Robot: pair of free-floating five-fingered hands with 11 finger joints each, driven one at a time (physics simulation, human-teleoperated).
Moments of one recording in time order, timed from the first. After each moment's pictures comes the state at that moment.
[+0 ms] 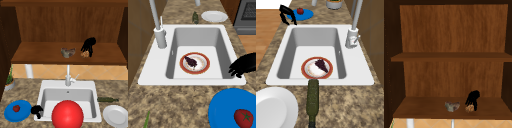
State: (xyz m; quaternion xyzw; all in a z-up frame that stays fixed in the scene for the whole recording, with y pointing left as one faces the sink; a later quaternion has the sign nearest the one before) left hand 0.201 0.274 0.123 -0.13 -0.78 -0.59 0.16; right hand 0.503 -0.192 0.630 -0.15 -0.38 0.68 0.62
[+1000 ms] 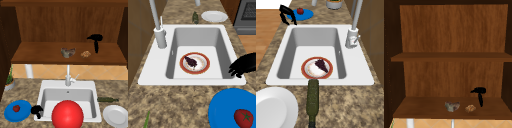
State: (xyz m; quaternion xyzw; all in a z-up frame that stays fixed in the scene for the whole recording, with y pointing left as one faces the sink) left hand 0.201 0.274 0.123 -0.13 -0.78 -0.59 0.16; right hand 0.468 -0.233 0.663 -0.34 -0.51 0.62 0.50
